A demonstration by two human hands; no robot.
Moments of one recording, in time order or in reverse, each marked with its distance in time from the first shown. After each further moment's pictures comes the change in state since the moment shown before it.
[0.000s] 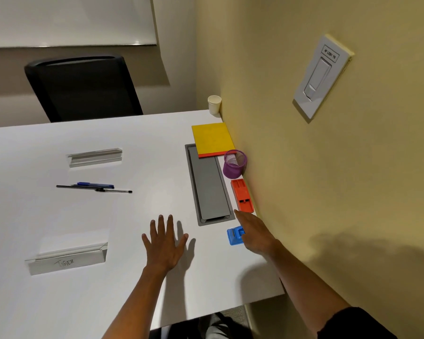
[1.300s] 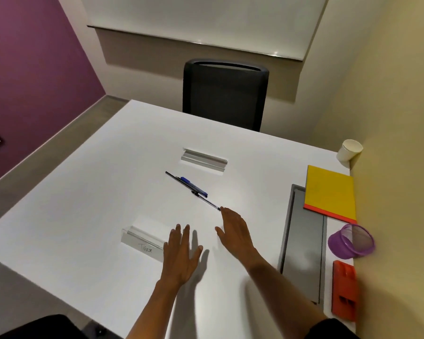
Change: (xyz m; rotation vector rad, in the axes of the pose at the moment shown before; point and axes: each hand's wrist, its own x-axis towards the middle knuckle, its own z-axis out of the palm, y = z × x) left_hand 0.038 -0.130 -0.054 -0.349 0.246 -0.393; right_hand 0.188 -0.268 0.067 -0.066 0.048 -0.571
